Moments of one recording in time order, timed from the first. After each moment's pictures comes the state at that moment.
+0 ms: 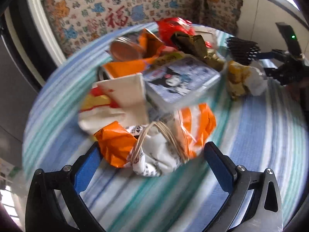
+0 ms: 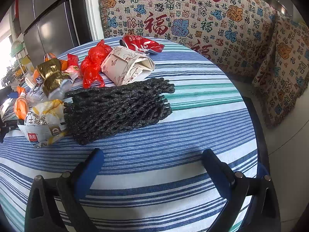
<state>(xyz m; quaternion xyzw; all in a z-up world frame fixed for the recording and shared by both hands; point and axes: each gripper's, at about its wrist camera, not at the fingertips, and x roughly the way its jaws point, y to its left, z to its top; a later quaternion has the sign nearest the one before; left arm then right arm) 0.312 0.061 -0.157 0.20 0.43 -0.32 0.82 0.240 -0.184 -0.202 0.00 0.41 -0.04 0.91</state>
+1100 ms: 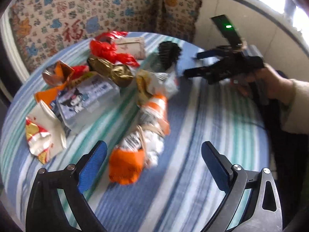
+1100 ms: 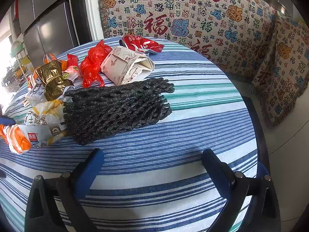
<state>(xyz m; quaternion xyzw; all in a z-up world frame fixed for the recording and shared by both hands) 0.227 0.007 -0.128 0.20 0.41 -0.41 0.79 0.240 -0.184 -0.202 0.00 0.41 -0.04 0.91</state>
